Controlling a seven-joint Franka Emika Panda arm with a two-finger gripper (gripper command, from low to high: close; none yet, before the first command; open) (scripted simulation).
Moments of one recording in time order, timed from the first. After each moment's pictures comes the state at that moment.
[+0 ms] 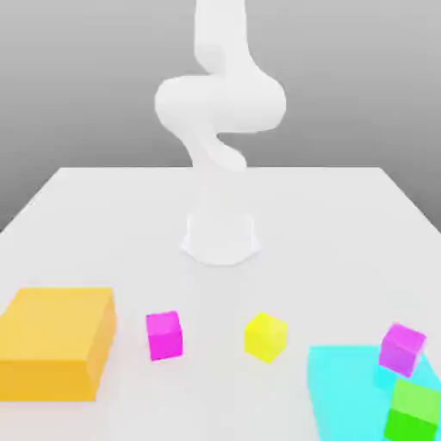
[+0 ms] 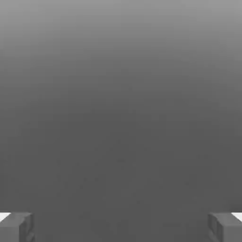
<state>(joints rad) -0.04 -0.73 0.00 -2.36 0.02 2.35 0.88</state>
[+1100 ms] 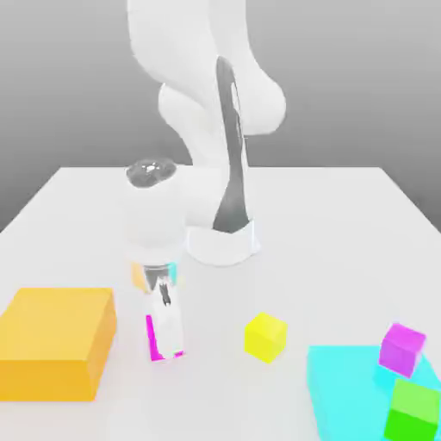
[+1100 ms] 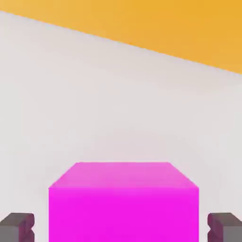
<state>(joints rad) -0.31 0.22 0.01 -2.89 -0.03 3.12 1.83</state>
